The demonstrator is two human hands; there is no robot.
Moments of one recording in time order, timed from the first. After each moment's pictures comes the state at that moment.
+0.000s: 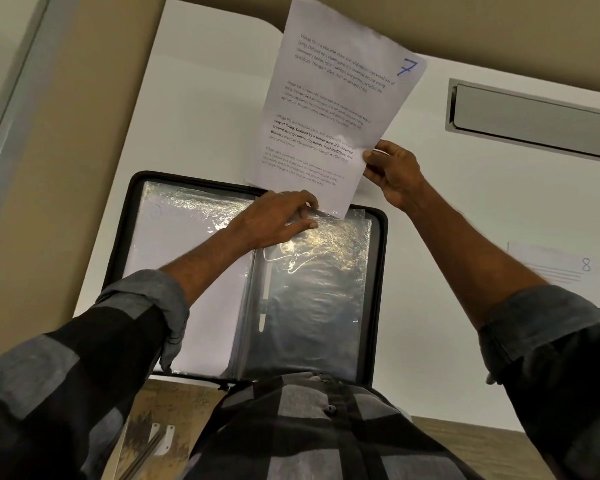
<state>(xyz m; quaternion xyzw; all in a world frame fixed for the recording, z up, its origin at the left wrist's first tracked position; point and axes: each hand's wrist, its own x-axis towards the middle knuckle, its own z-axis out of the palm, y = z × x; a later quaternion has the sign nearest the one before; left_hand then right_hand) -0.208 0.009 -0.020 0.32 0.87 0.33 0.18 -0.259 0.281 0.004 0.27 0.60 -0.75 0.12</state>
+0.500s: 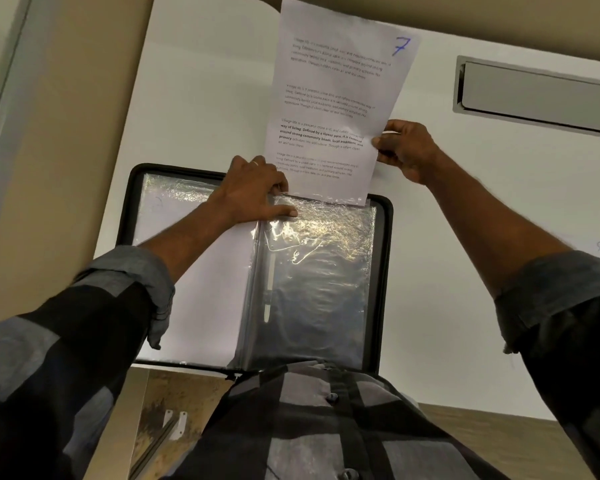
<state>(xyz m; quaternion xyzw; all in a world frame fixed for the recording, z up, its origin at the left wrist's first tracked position) -0.241 -0.022 -0.016 0.30 0.93 0.11 0.17 -0.277 0.305 0.003 0.24 0.70 -0.65 0.19</state>
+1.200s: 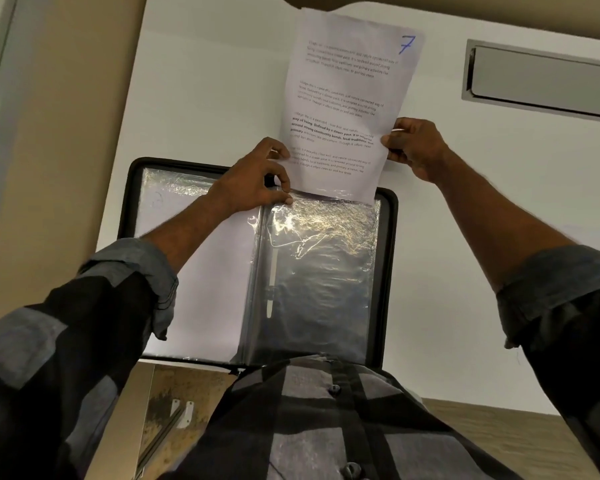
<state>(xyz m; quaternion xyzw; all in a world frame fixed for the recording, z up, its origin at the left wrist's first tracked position) -0.245 -0.029 -0.028 0.24 0.86 0.39 0.23 -0.274 0.320 -0.017 0.23 0.72 -0.63 0.19</state>
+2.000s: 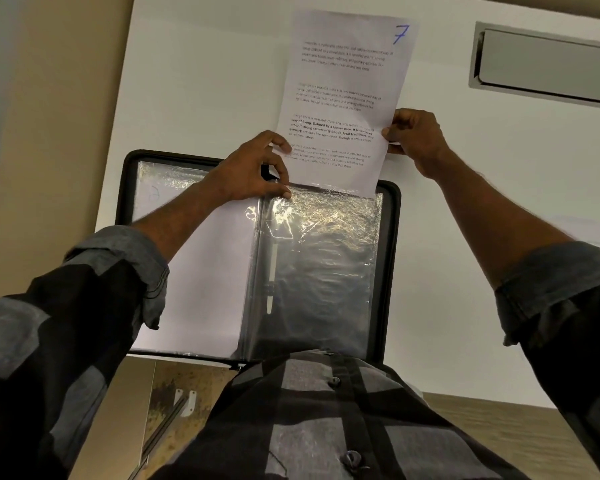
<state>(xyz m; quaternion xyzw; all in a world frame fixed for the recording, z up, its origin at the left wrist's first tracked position) -0.255 -0.034 -0.033 0.22 0.84 0.42 0.27 -0.273 0.319 -0.033 0.19 0.78 -0.58 0.17</state>
